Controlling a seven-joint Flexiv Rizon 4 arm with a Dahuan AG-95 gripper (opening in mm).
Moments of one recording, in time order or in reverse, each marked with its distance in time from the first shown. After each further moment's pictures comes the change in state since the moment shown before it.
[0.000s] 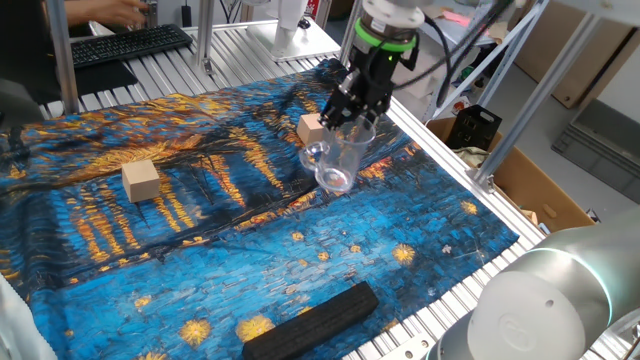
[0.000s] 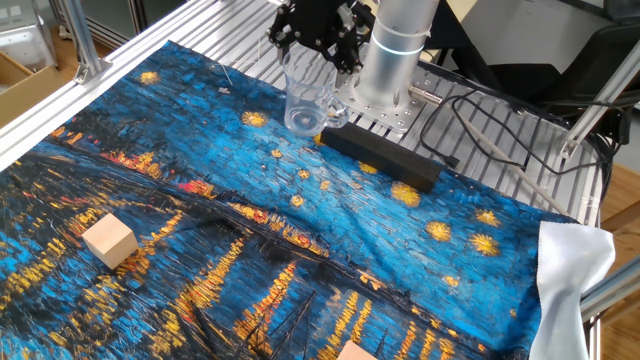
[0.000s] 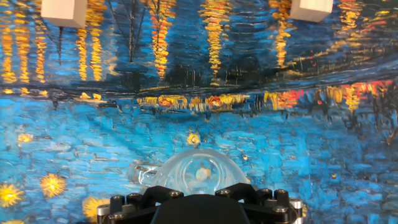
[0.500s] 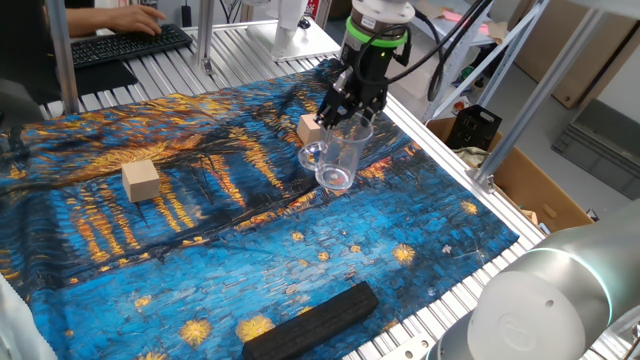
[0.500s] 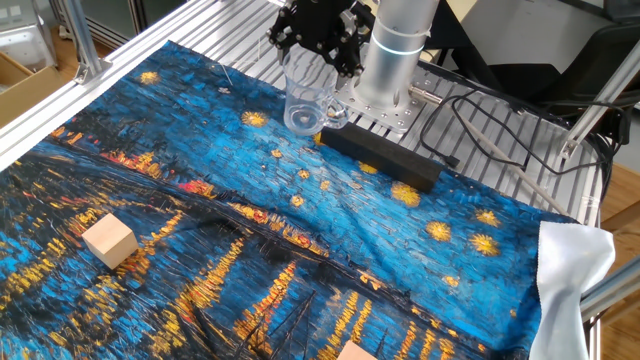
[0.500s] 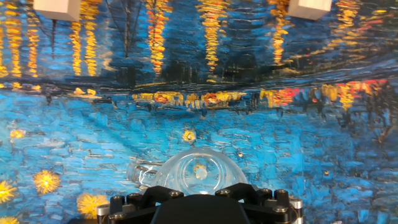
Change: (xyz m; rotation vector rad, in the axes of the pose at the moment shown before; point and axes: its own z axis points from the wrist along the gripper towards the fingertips) arm -0.002 0.000 0.000 0.031 0.013 0.001
